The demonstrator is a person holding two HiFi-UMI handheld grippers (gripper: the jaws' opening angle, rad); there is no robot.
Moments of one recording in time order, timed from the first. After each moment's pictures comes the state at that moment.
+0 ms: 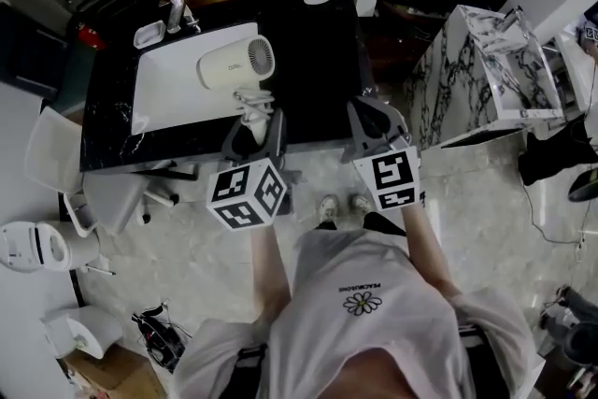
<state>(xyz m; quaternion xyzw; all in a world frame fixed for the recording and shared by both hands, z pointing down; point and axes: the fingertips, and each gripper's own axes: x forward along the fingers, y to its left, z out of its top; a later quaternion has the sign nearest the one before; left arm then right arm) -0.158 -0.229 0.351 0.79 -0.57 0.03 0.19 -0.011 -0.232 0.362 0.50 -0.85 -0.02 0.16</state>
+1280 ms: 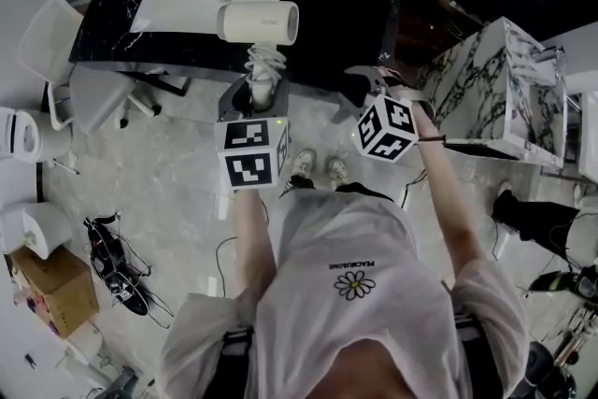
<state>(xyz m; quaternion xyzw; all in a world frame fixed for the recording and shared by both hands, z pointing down) -0.154 -0.175 0.409 0.71 -0.64 0.19 0.20 -0.039 -0.202 0.485 0.10 -0.86 -0.22 0.46</state>
